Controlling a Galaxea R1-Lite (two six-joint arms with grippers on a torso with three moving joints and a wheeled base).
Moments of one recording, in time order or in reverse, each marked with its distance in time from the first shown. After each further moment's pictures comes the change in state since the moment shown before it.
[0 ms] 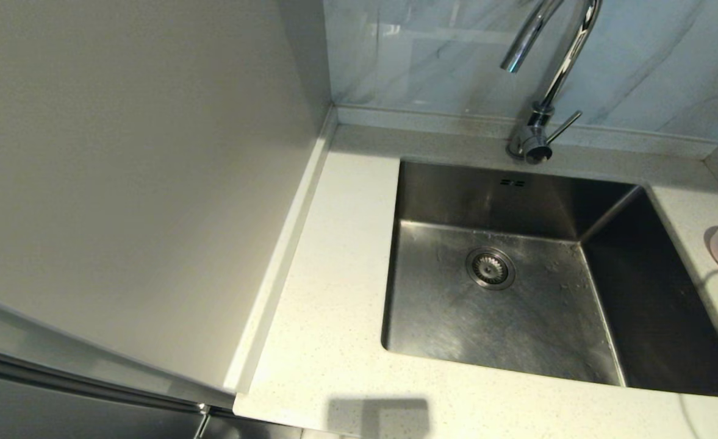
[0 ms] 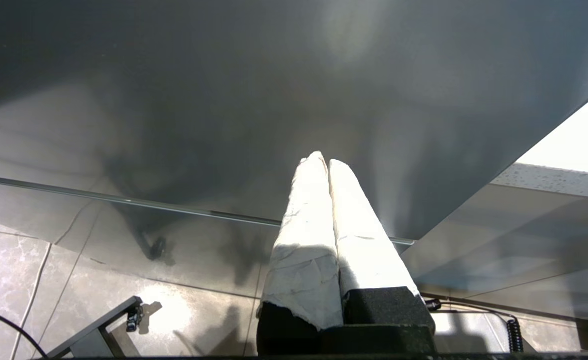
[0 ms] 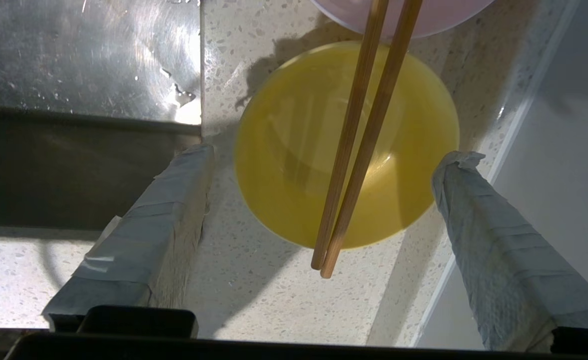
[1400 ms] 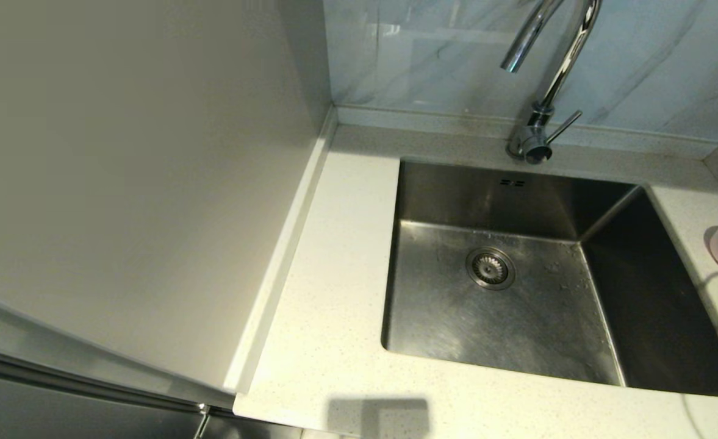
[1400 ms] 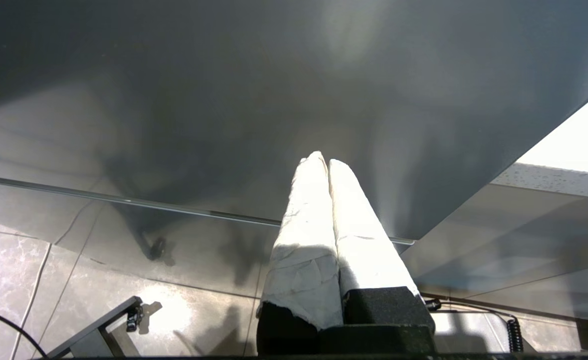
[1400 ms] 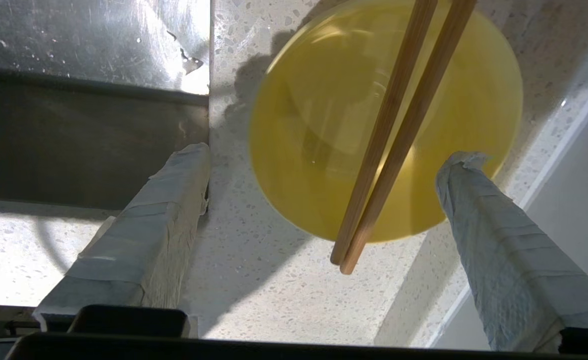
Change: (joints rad) left arm 0.000 0.000 0.000 0.000 0.000 0.000; right arm 0.016 0.012 0.073 -0.002 -0.025 -0.035
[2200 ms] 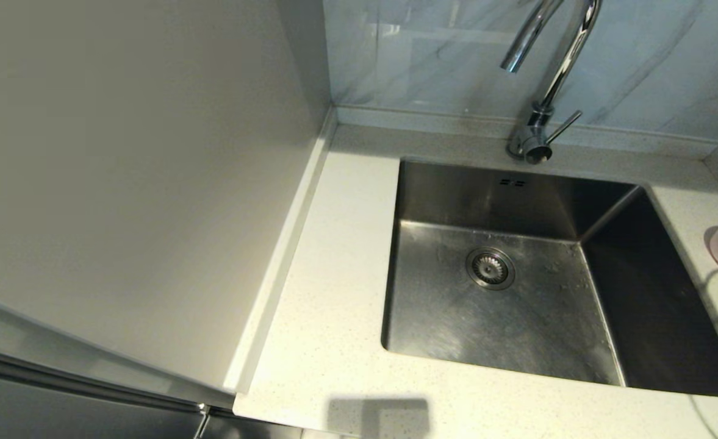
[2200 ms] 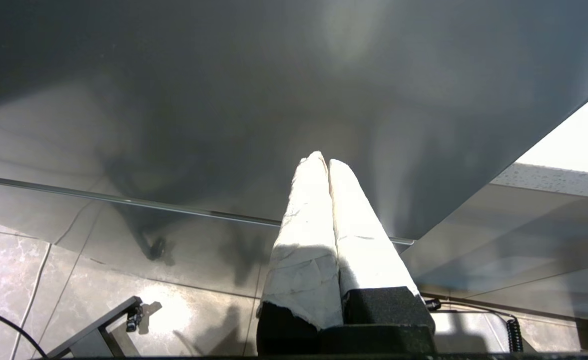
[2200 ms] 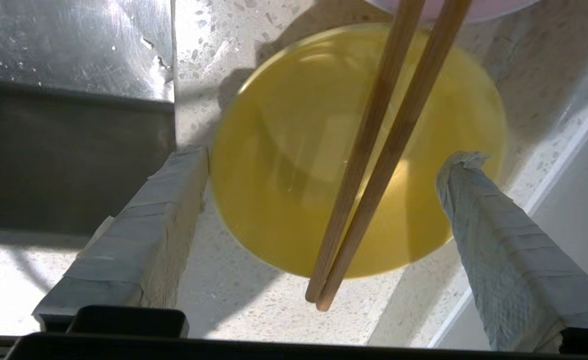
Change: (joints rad) left arm 0.000 0.000 0.000 0.000 0.000 0.000; right arm 0.012 0.054 -0.013 -0.053 -0.026 0.001
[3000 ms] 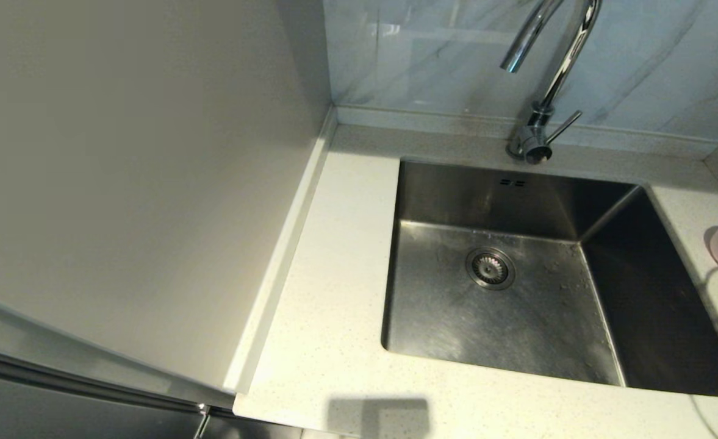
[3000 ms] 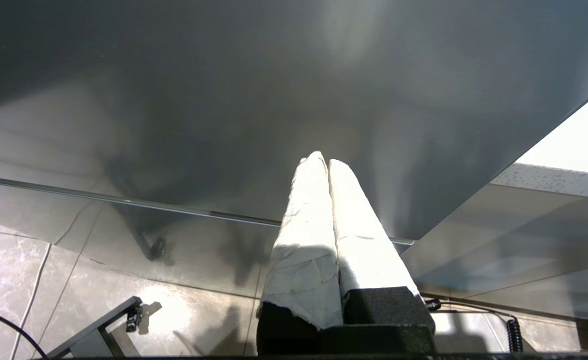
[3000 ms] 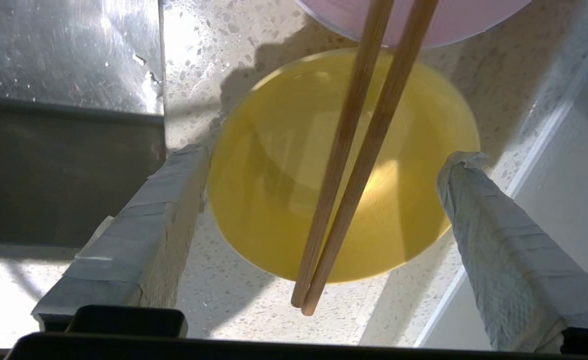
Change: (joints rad) left arm 0.000 0.000 0.000 0.000 0.000 0.000; right arm -0.003 0.007 -0.044 0.002 0.001 0.010
